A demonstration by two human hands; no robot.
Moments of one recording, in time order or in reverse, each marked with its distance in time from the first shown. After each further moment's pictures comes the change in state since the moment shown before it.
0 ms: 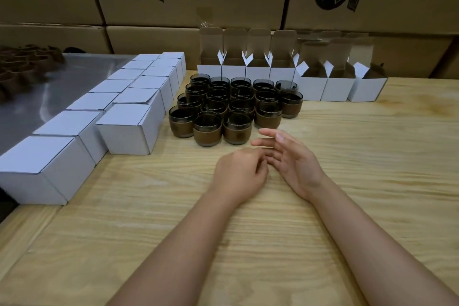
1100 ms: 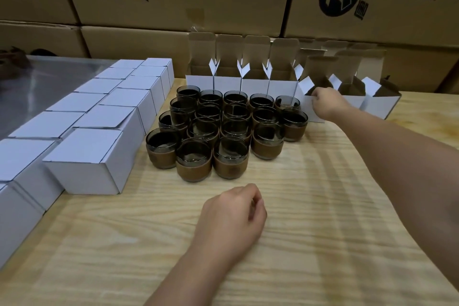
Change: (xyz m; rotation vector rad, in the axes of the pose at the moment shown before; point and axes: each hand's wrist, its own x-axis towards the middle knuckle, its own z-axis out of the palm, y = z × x) left_hand 0.008 -0.016 0.010 -0.180 -0.016 -0.075; right_hand 0.197 -0.083 -0.141 -1.634 0.444 0.154
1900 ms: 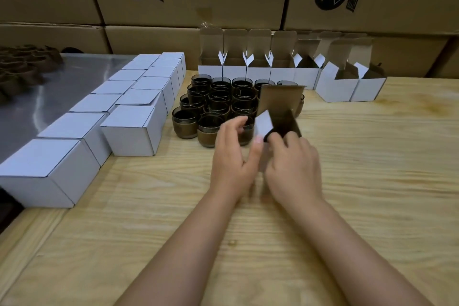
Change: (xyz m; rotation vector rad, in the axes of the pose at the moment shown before) left_hand -0.009 0.005 -0.012 -0.391 0.411 0.101; right_hand -0.289 -0.103 0.017 0.000 0.368 -0.223
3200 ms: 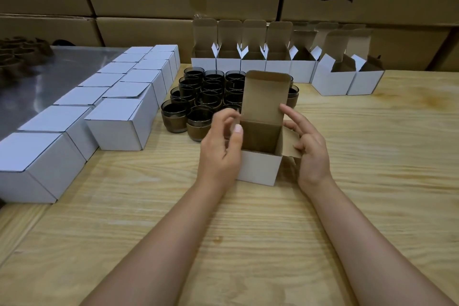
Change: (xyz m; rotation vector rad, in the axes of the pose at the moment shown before) left_hand 0.004 0.002 -0.002 -0.156 0.002 -0.038; right_hand 0.018 0.058 0.019 1.377 -0.074 0.218
